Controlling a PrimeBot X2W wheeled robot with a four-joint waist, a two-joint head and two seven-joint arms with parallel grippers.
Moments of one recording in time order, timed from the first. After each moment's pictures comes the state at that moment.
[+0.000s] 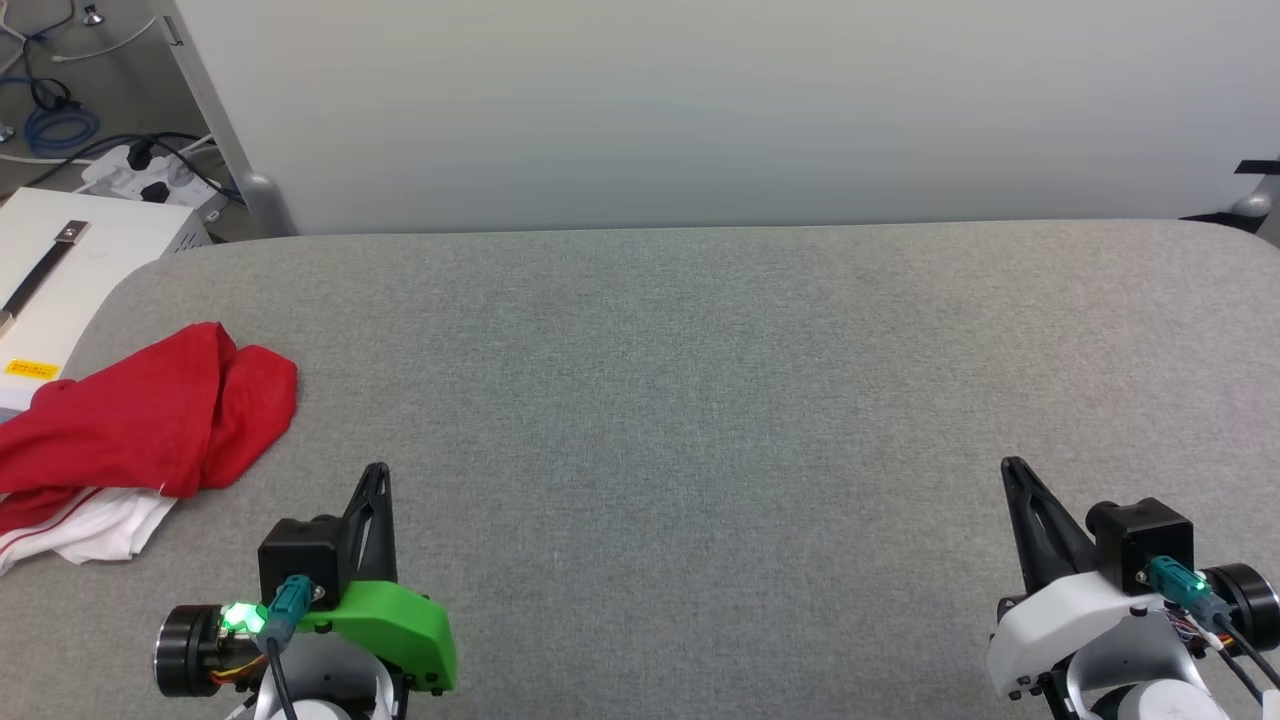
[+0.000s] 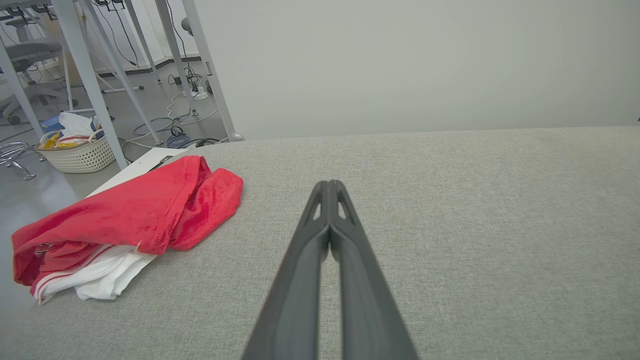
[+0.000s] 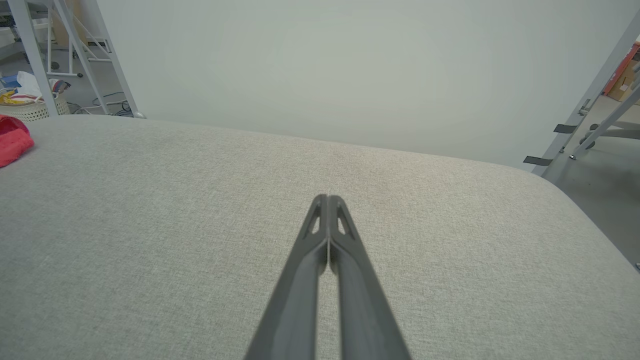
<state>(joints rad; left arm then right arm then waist) 0.02 0.05 0.00 0.00 -0.01 0.00 0.00 0.02 -0.05 0.00 0.00 0.01 0.13 0.00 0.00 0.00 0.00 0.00</state>
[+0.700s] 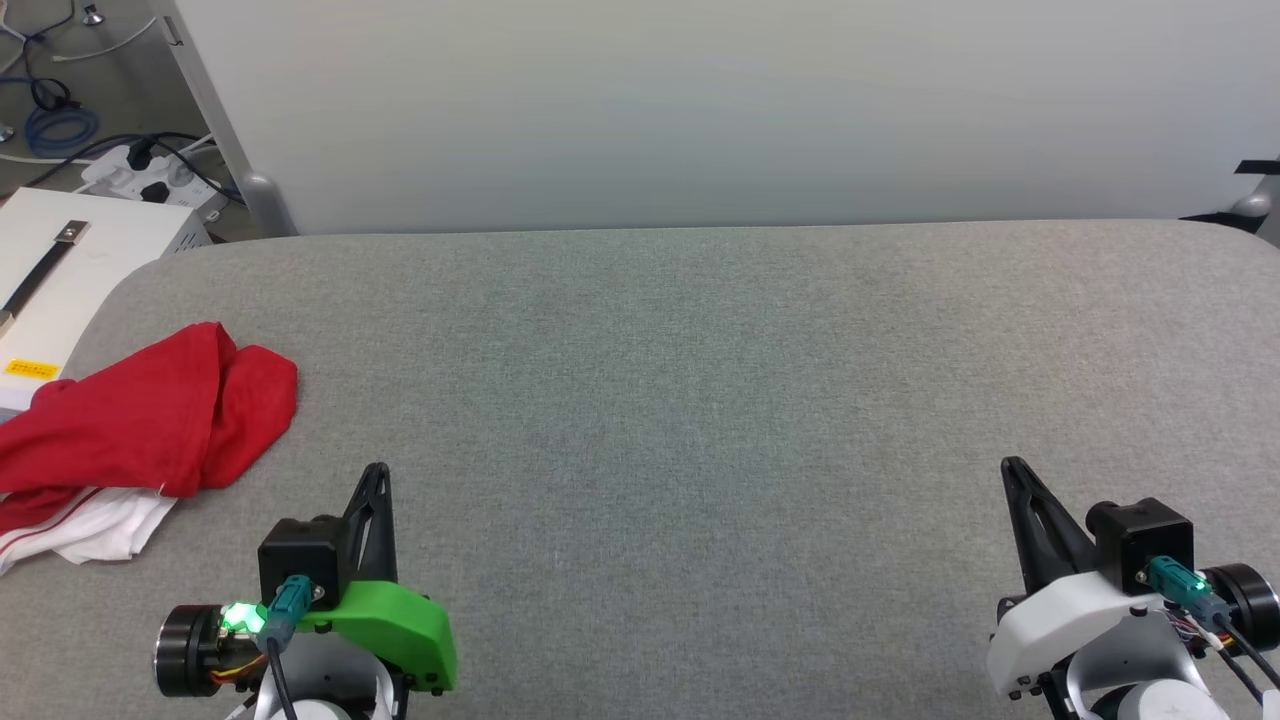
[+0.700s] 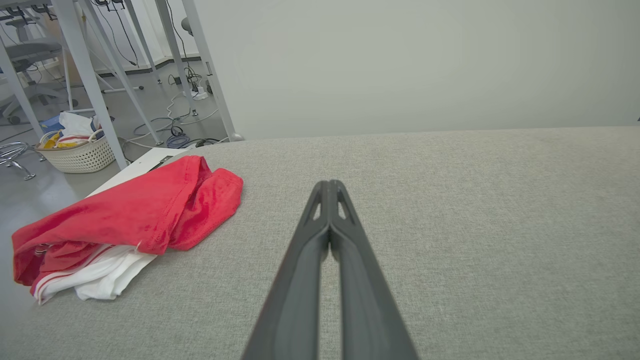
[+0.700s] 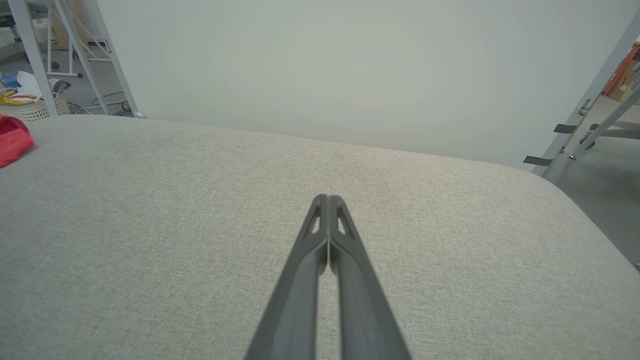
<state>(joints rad) 0.02 0.05 0.00 0.00 -0.01 0.00 0.00 0.02 -0.05 0.00 0.00 0.01 0.13 0.00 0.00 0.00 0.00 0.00</state>
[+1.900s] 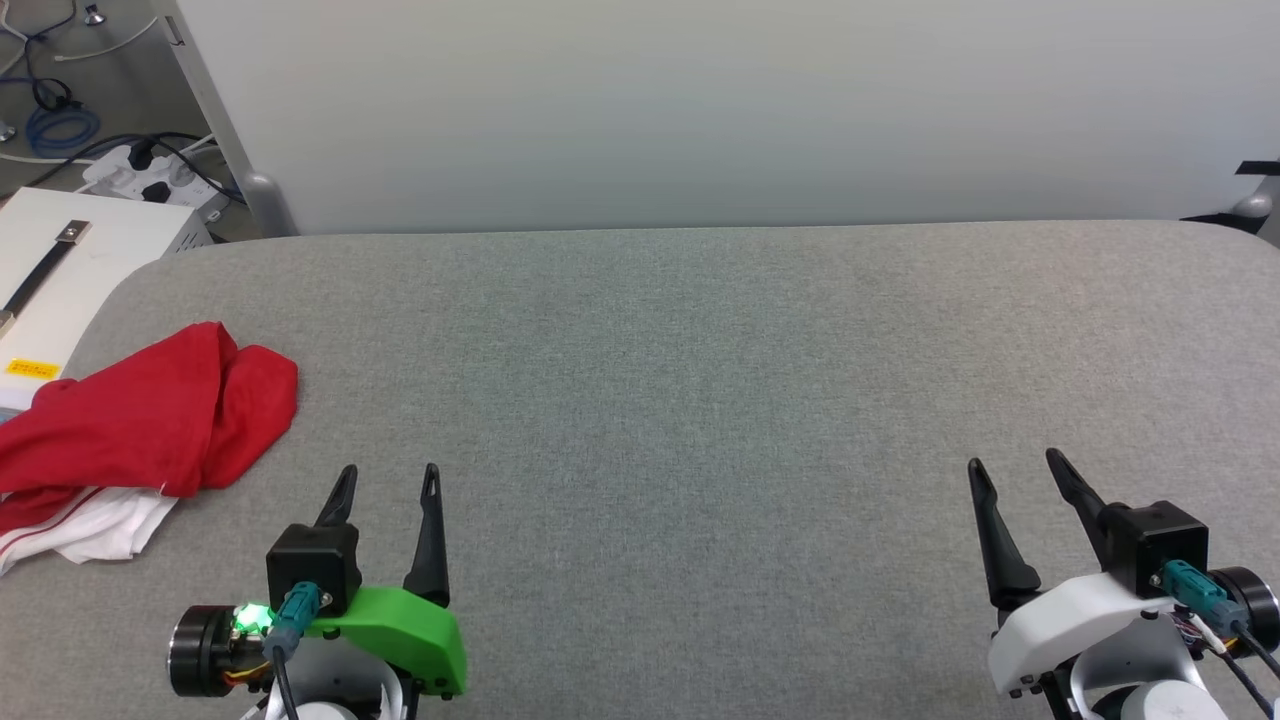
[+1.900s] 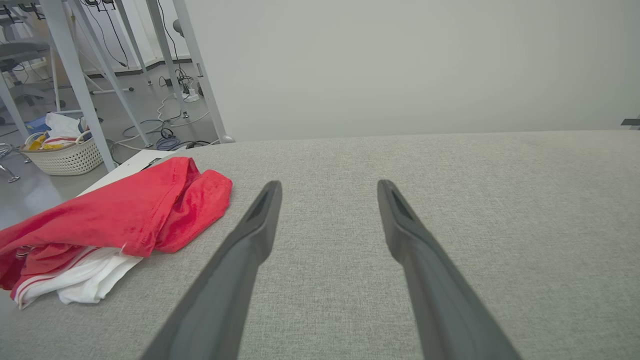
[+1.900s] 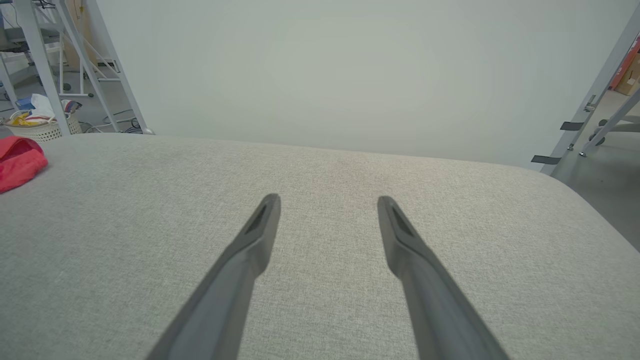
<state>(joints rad) 0.02 0.05 -0.02 0.02 -0.03 0.00 -0.03 0.02 -0.05 0.00 0.00 0.06 0.13 -0.03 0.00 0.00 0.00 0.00</state>
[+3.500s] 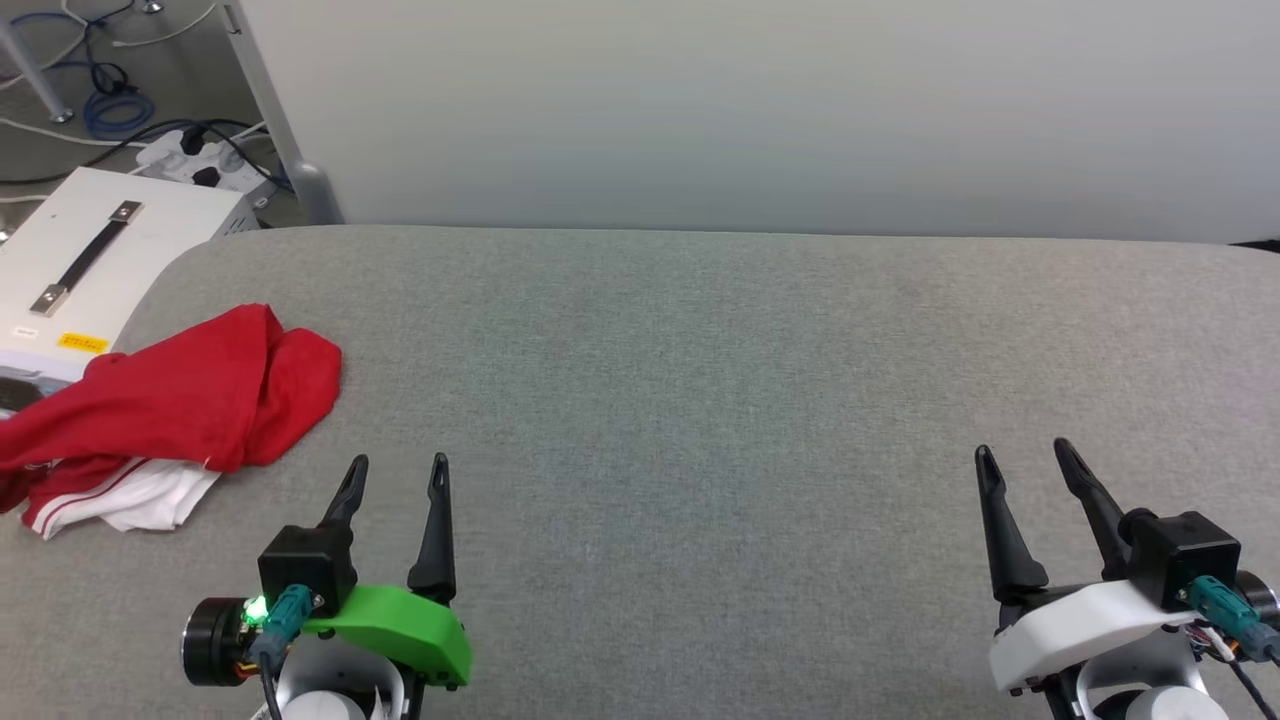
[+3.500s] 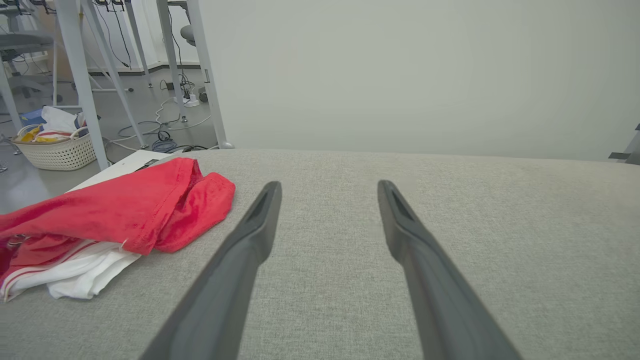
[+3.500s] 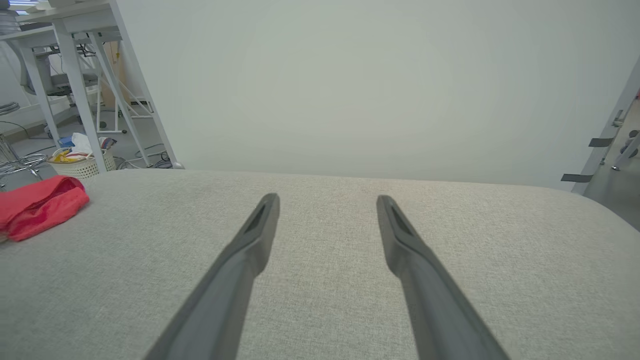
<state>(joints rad) -0.01 0.05 -0.02 0.09 -0.10 -0.05 -0.13 0.03 -0.05 0.01 -0.03 0.13 0.13 -0.10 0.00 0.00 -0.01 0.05</state>
